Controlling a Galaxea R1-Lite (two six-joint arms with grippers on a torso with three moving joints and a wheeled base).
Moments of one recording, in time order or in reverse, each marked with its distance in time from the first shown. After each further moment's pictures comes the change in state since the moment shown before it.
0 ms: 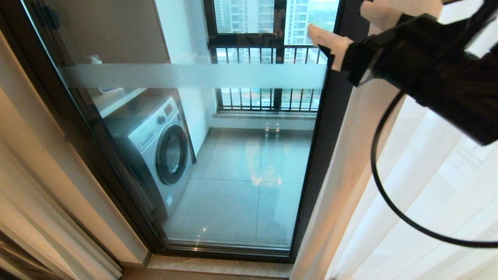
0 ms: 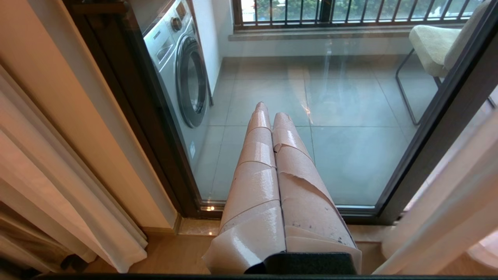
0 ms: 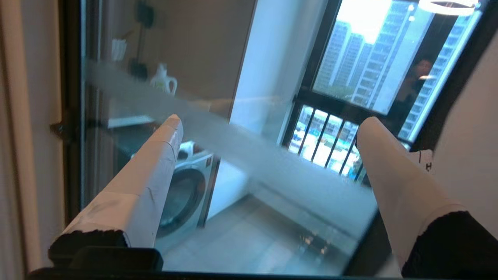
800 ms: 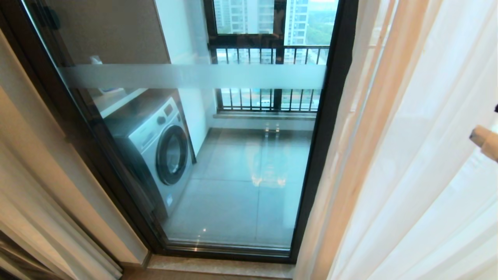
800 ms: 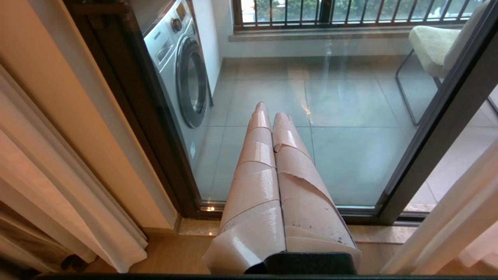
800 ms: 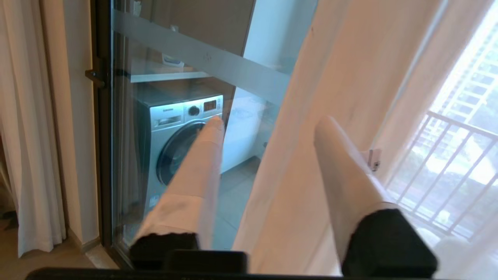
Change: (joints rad) left arm 0.000 0.000 0.000 0.000 0.001 0.000; right arm -0.004 -0.644 0.588 0.165 -0.003 0.010
